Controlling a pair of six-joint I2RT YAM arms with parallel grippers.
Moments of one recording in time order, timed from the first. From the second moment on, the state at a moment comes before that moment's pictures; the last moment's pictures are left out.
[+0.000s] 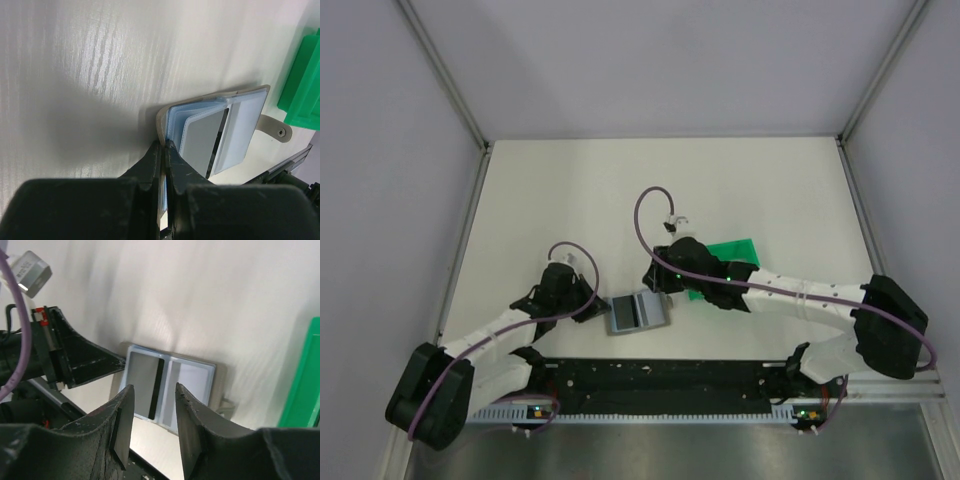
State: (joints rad) left arm -0.43 1.02 0.24 -0.05 0.25 -0.94; right arm 1.03 1.38 0.85 -0.07 0.17 0.74
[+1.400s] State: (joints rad) left arm -0.43 1.02 0.25 -0.06 0.24 -0.94; right arm 1.03 1.74 0.84 0.14 -0.24 0.87
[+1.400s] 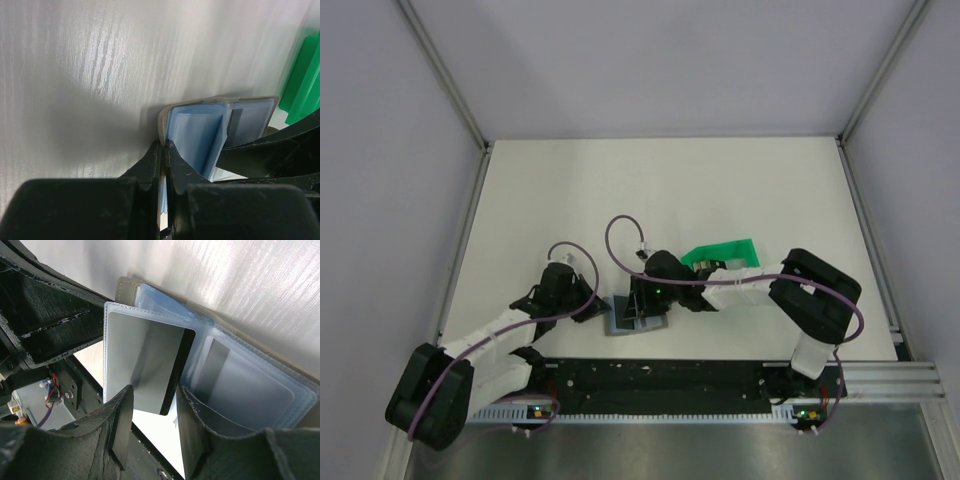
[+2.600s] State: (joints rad) left arm -0.43 1.00 0.26 -0.10 0.25 -0.94; right arm 1.06 1.53 0.95 -0.39 0.25 0.75
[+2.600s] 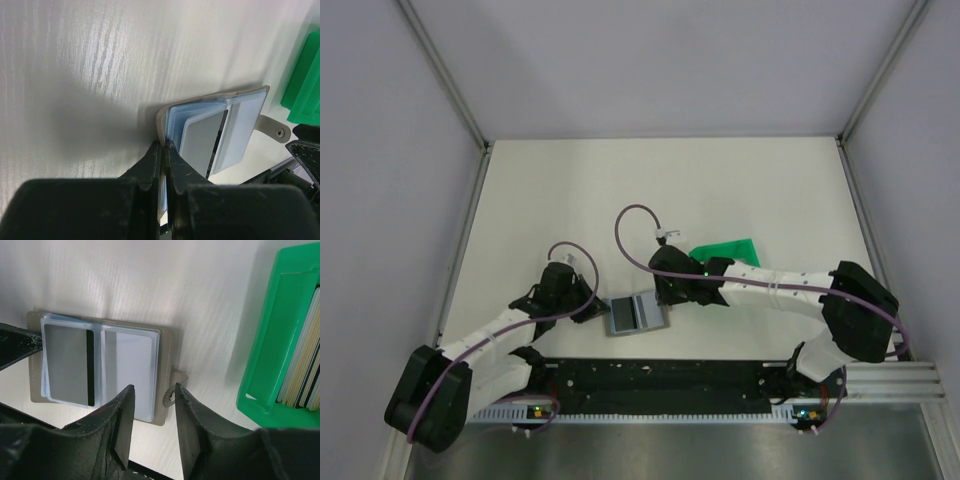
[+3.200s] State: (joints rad) left arm -0.43 1.00 0.26 -0.11 0.25 -0.93; right arm 1.06 1.55 0.96 -0.44 0.27 0.75
